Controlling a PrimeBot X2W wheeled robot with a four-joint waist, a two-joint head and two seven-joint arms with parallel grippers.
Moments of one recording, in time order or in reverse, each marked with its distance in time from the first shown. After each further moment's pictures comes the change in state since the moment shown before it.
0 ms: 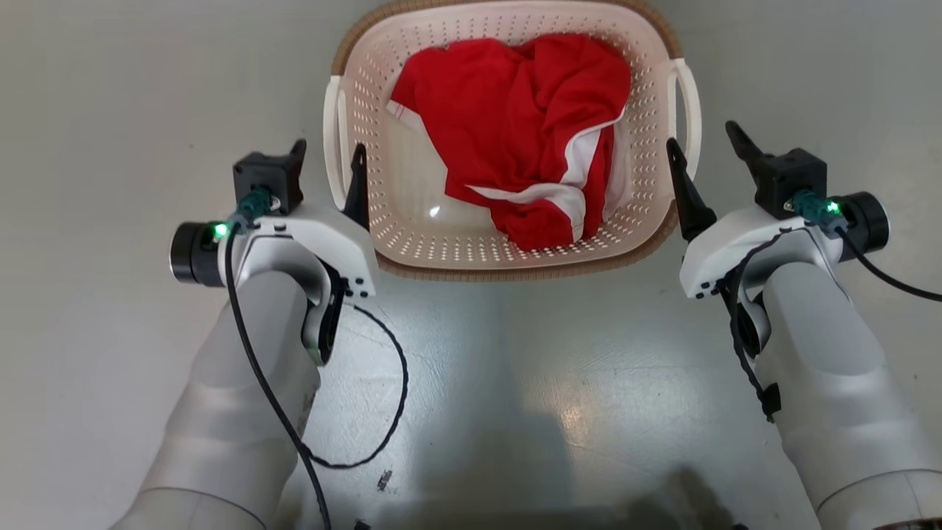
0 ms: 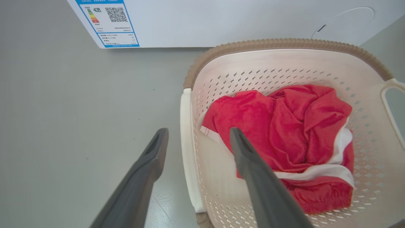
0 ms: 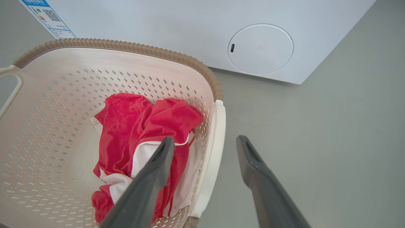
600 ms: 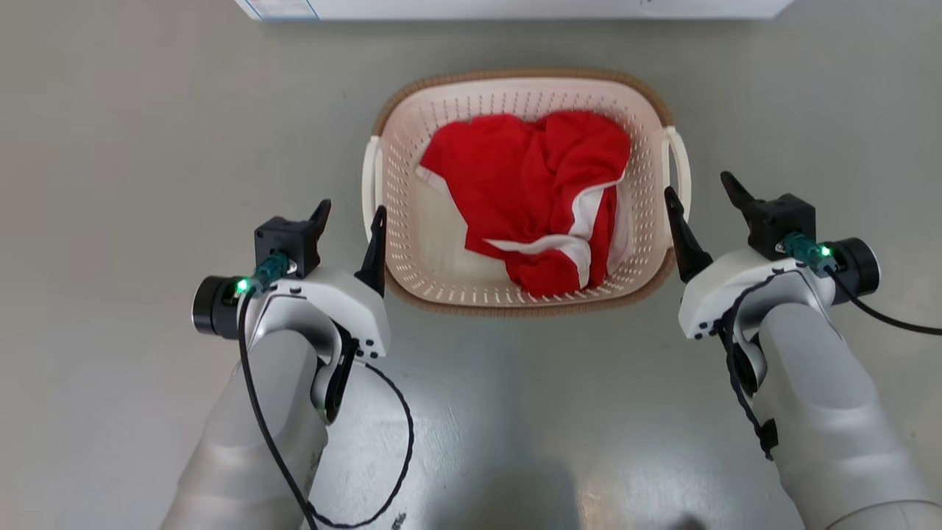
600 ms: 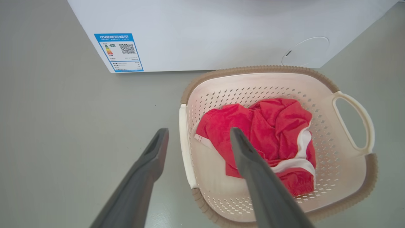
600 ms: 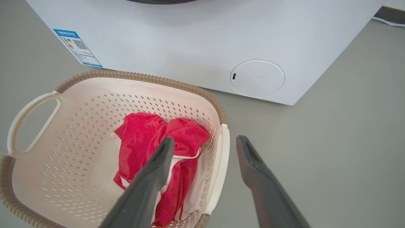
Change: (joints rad) left arm 0.161 0.001 -0.001 -0.102 0.022 -0.056 0.000; right arm 0.082 0.003 -0.007 0.008 0.000 0.000 0.000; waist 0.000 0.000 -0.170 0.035
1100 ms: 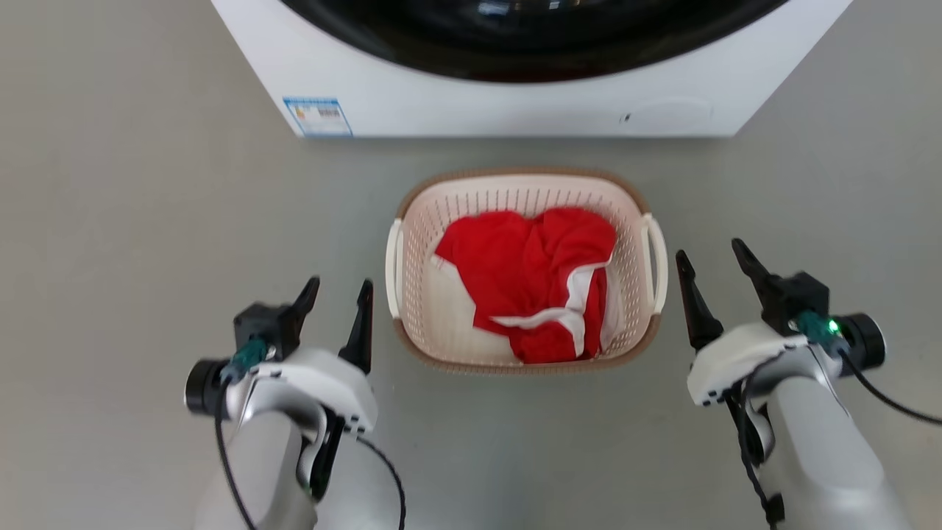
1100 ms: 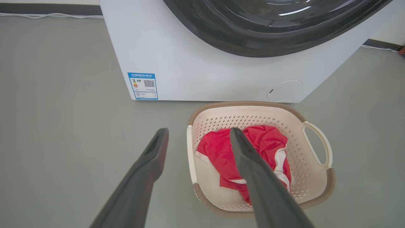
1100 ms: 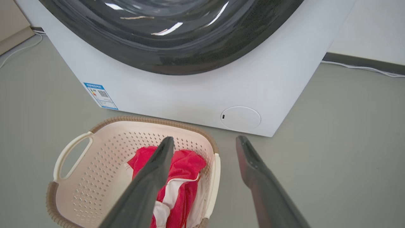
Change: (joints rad) left arm 0.255 0.004 0.105 -0.175 0.025 -0.048 0.000; right arm 0.251 0.005 -0.037 -0.234 0.035 0.000 0.001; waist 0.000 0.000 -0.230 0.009
